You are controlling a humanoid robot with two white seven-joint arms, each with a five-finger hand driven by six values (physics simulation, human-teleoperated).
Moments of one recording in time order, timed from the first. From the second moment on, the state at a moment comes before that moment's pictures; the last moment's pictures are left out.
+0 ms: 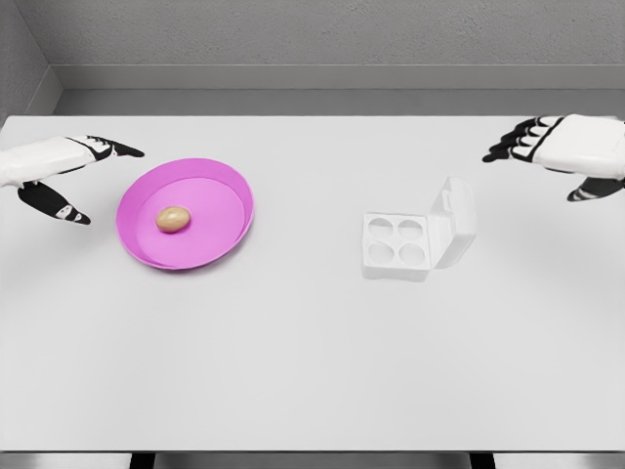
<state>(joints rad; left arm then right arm) -0.66 0.91 -0.59 -1.19 -0.10 -0.61 -0.54 -0.66 -1.03 0.51 -1.52 0.35 -0.61 0.61</state>
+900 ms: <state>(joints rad) -0.75 0.78 -0.77 -1.14 -0.16 -0.61 -0.55 -0.49 -1.12 0.49 -1.51 0.38 -0.61 0.61</state>
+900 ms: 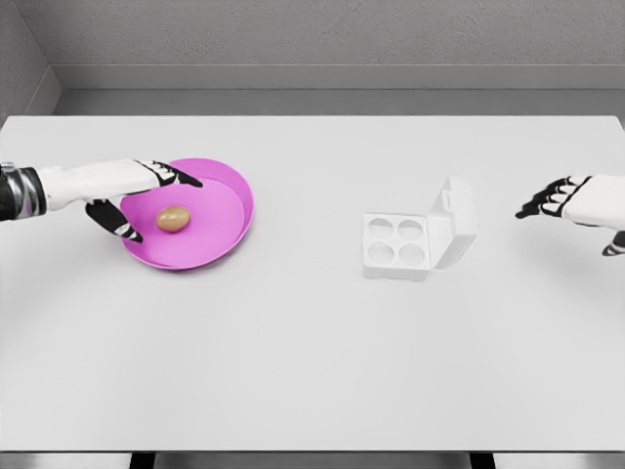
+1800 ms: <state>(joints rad) -0.76 0.69 -0.78 -1.02 -0.24 -0.61 -0.55 -0.51 -1.01 0.55 -1.47 0.46 -0.61 0.61</state>
